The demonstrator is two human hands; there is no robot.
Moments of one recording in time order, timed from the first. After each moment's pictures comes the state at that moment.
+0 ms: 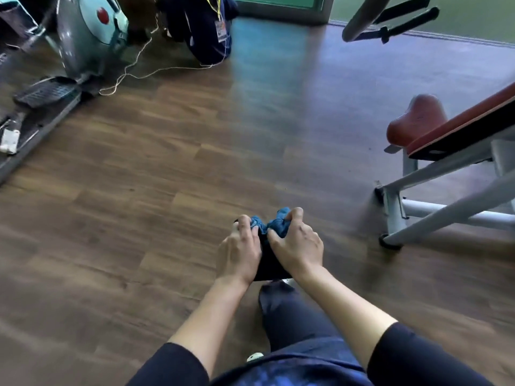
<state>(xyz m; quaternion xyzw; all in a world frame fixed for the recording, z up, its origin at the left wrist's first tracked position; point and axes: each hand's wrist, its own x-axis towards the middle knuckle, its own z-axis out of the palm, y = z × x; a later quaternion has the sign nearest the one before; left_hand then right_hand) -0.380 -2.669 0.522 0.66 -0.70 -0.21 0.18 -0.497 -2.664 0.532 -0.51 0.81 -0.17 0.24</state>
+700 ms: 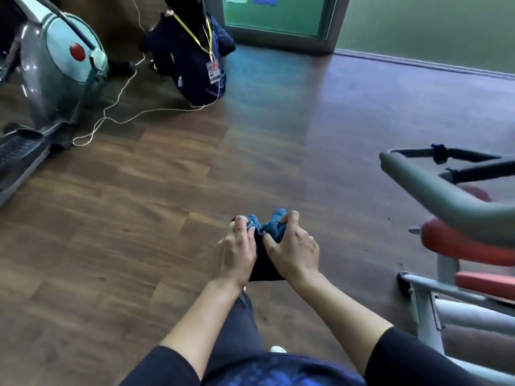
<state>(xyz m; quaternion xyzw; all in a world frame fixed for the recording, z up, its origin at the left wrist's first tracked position) -0.465 -3.190 0.527 0.62 -0.72 -0.18 0.24 -0.582 -3.177 0.539 -0.52 0.79 -0.20 0.24</state>
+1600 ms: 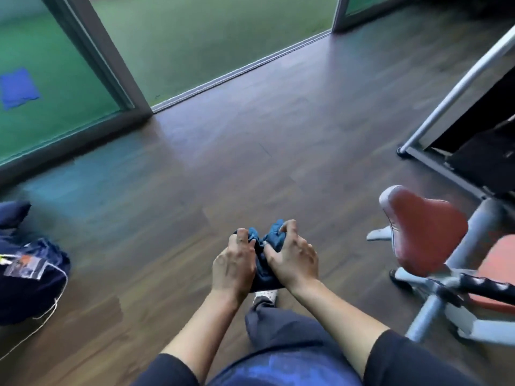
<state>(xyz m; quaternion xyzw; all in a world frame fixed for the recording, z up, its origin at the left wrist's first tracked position) -0.818 -3.724 0.525 0.31 -0.93 -0.21 0.01 -0.888 -3.630 0.526 -0.16 0.93 -0.28 0.14</state>
